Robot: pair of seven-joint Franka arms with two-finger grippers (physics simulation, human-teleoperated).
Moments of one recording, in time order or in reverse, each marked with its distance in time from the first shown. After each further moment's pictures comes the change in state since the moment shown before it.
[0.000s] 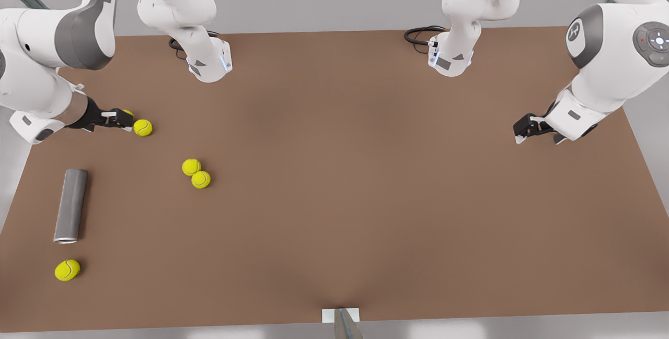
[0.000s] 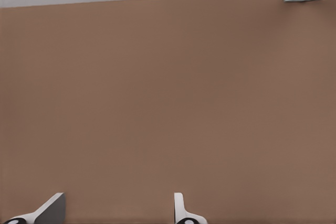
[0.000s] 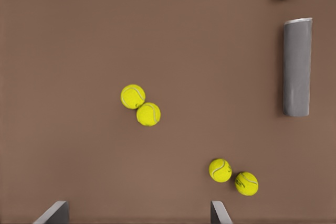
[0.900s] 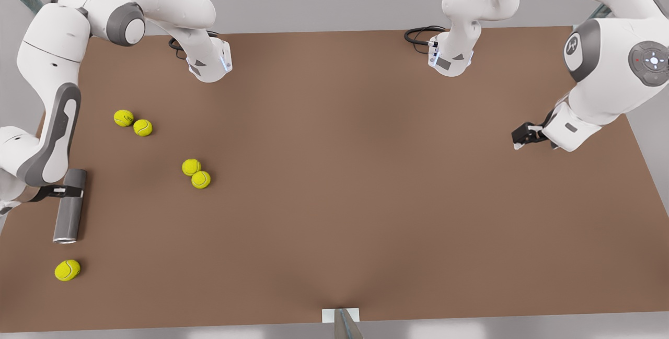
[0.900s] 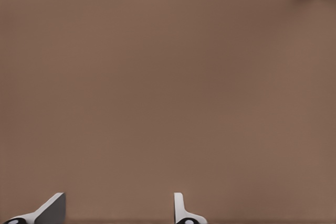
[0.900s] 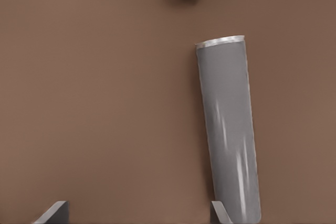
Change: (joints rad) left arm 0.003 0.038 0.006 0.000 -0.002 -0.003 -0.018; right arm -0.259 0.529 -0.252 -0.008 0.141 0.581 -0.450
